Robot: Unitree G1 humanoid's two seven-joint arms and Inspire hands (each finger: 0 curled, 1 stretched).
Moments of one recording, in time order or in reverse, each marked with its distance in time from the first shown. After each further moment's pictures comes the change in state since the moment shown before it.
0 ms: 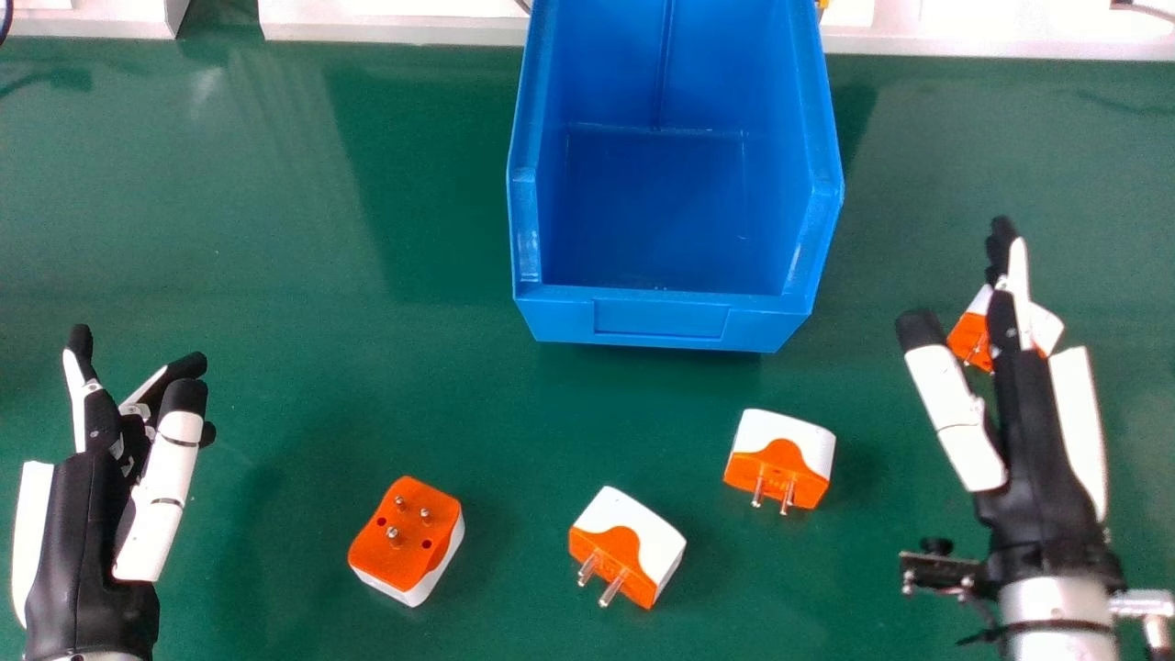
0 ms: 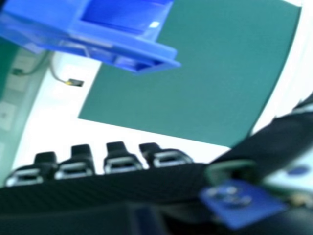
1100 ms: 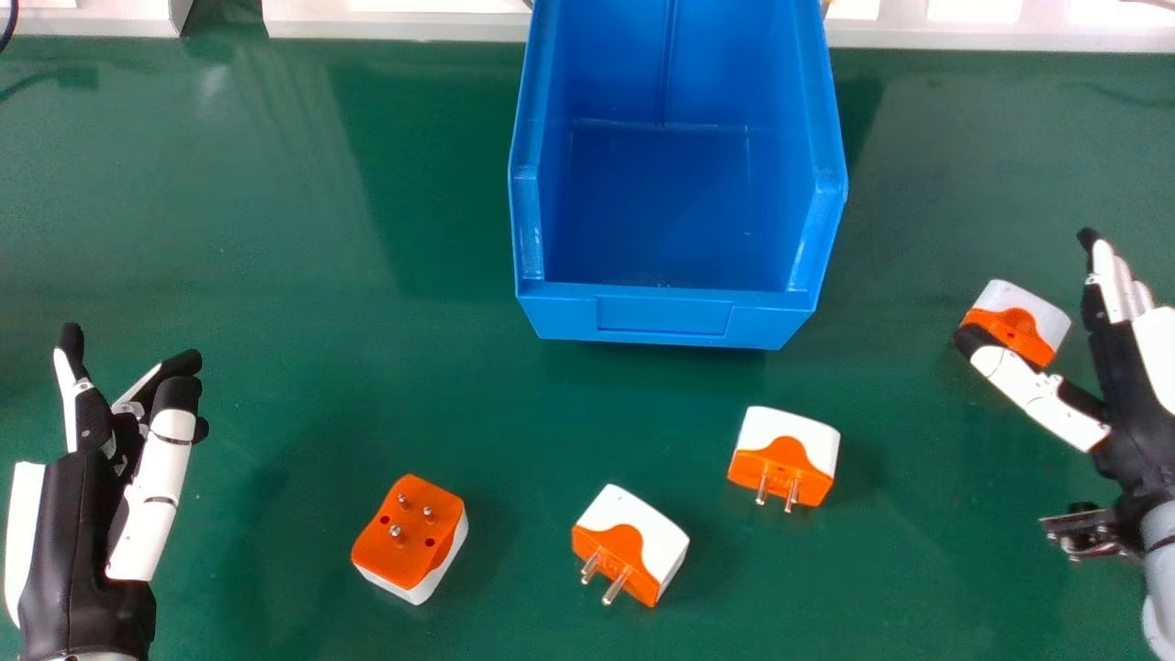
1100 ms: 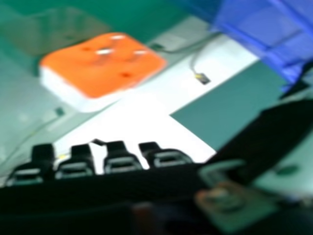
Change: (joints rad) left arm 0.003 0.000 0.000 -0.010 -0.025 0.001 -0.002; right arm -0.263 -0.339 0.021 0.414 -0.188 0.187 -0.004
